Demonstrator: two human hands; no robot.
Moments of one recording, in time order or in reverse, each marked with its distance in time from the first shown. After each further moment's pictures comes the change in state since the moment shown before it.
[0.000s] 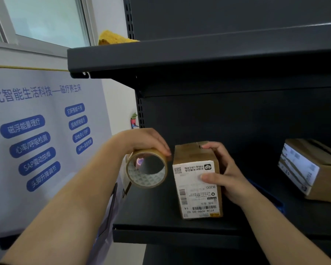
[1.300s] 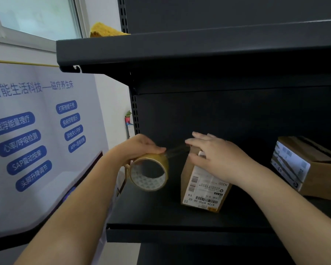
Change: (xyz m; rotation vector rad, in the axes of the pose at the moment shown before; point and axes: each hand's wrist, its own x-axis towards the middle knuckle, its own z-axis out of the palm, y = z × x) left_hand 0.020 -0.045 0.021 -0.112 0.162 0.082; right_hand 0.024 -0.065 0.025 -1.443 -0.087 0.219
